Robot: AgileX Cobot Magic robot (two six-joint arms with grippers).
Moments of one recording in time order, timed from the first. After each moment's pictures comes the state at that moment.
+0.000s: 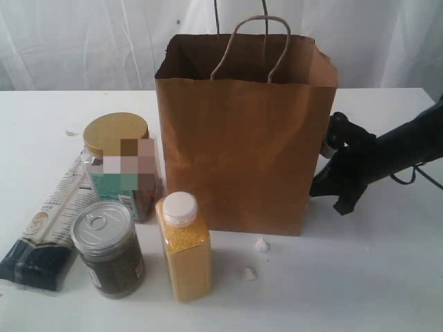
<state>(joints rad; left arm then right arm) 0.00 0.00 0.02 0.02 0.39 0.11 -0.02 2.08 -1.19 1.01 0.80 -1.98</state>
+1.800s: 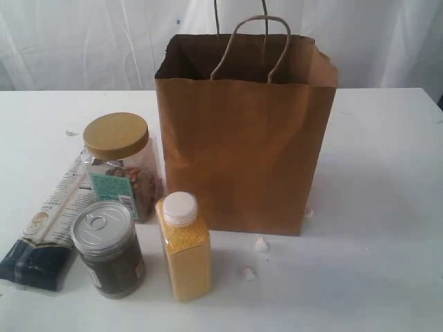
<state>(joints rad) 0.00 0.00 0.02 0.02 0.39 0.11 0.01 1.05 -1.11 1.17 0.83 -0.66</state>
